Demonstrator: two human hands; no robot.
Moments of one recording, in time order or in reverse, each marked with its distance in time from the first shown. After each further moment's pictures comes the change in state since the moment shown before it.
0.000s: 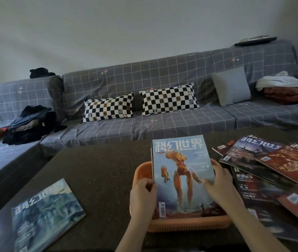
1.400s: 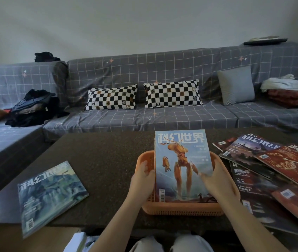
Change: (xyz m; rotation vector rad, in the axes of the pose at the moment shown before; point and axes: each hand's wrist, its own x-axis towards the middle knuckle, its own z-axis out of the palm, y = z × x) left_hand 0.005 0.001 -0.015 -0.150 -0.194 -0.071; right_hand -0.026 -0.028 -0.004 0.136 0.026 0.107
